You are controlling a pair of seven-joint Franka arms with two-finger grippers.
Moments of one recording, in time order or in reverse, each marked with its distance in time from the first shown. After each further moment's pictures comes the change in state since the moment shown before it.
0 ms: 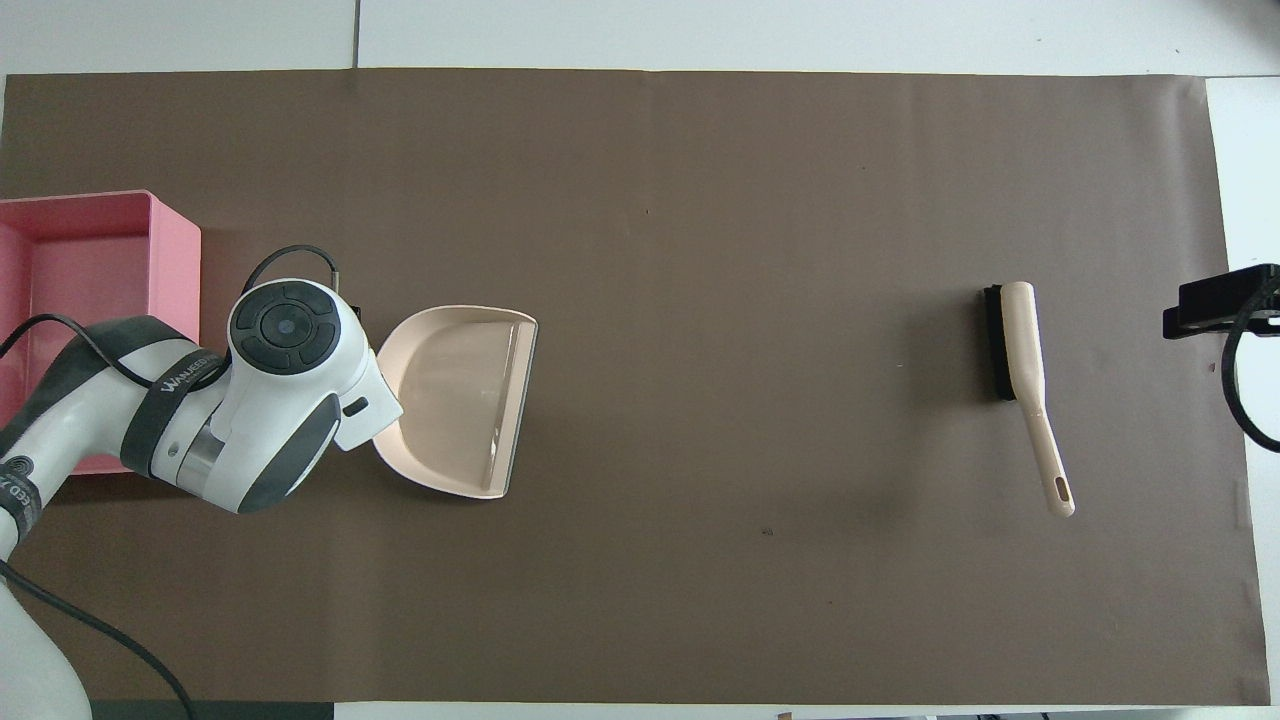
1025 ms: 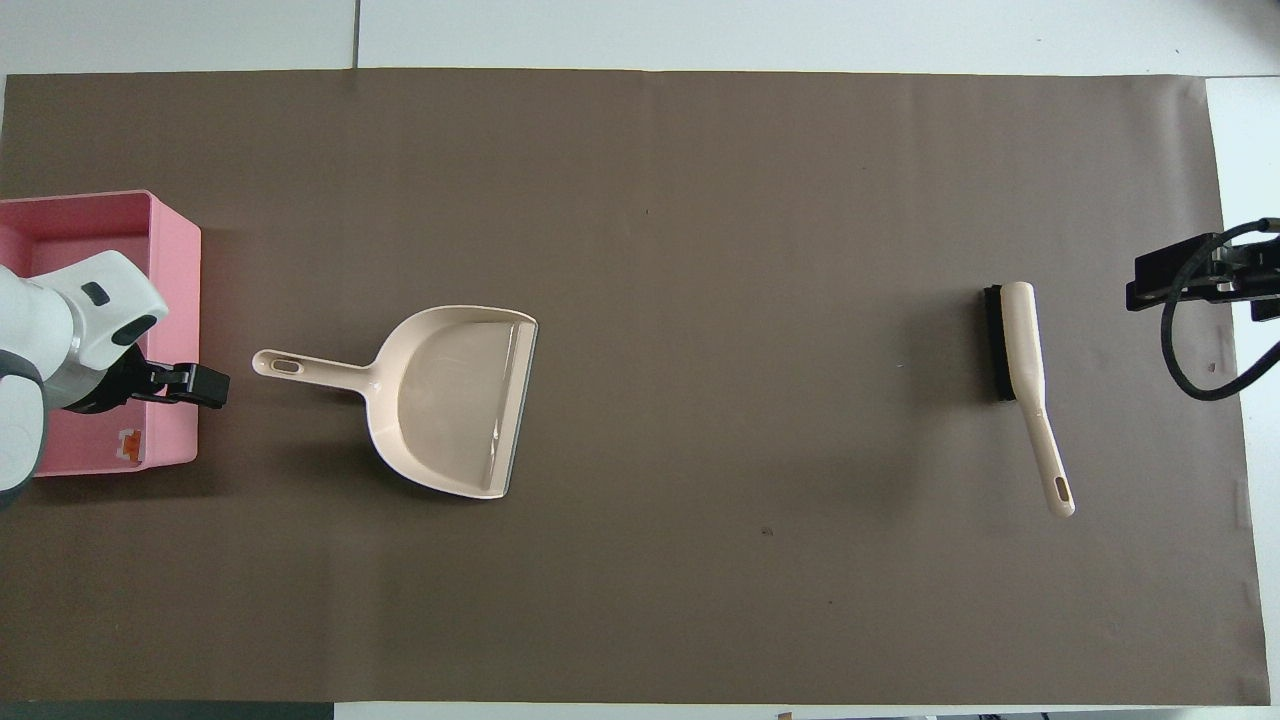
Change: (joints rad) left arm 0.283 -0.206 0.028 0.111 -0.334 -0.277 -1.166; right arm 0.002 0.075 0.028 0.040 -0.023 0.028 0.012
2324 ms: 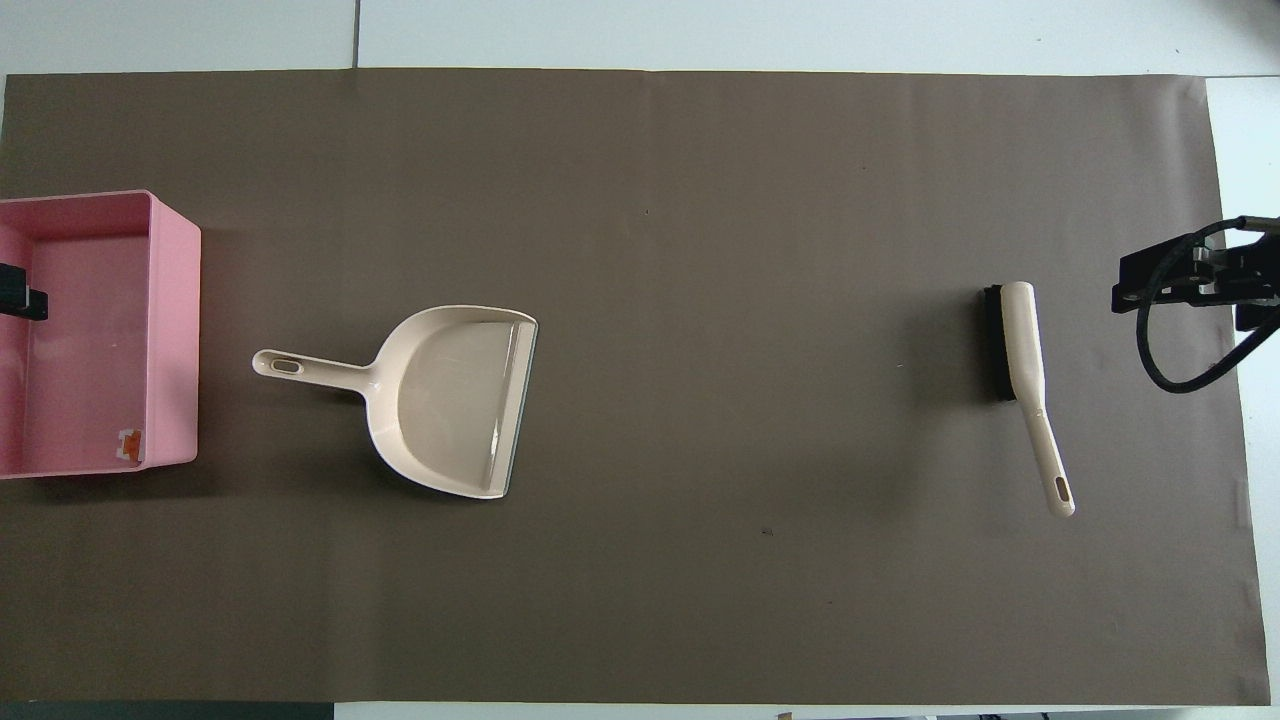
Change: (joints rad) left arm -0.336 0.095 0.417 0.507 -0.073 -0.346 -0.024; right arm -0.002 -0.008 0.014 -0.016 0.001 -0.003 0.068
